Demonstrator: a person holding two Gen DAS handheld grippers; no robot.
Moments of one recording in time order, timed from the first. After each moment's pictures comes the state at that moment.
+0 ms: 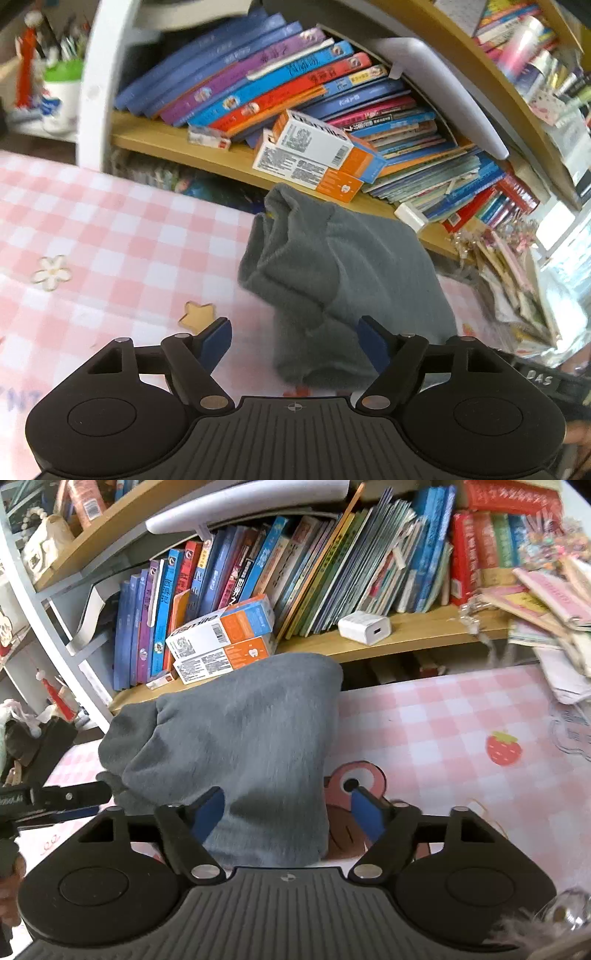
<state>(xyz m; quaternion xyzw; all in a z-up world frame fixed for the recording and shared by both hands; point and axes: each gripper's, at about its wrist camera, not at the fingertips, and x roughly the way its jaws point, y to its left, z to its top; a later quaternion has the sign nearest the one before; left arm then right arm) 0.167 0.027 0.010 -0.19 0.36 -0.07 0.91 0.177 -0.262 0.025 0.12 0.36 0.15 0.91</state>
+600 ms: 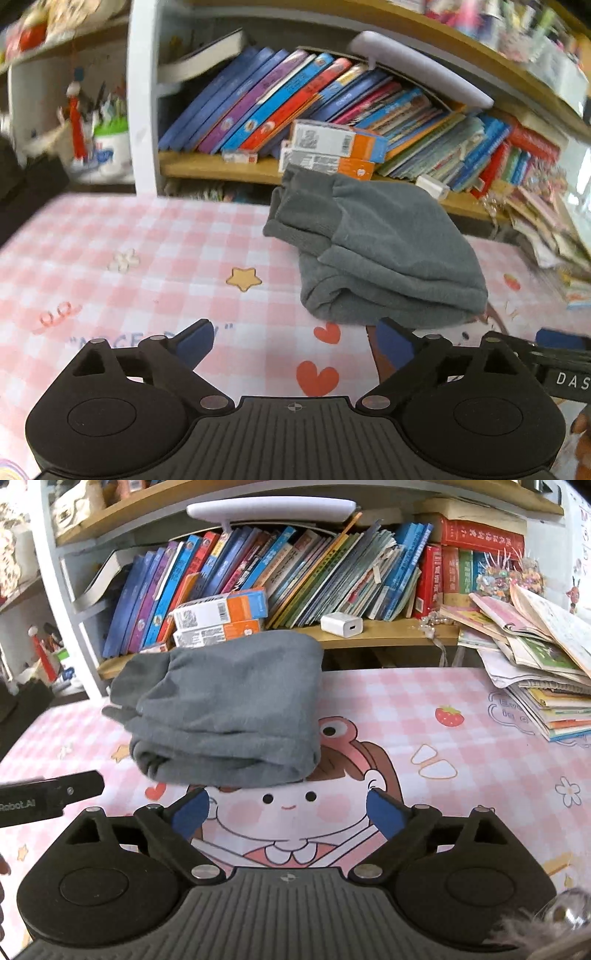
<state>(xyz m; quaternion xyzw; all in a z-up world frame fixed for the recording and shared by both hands) 0.094 -0.026 0.010 -0.06 0.33 0.01 0.94 0.086 -0.224 0.029 0.04 0.34 0.09 0.94</state>
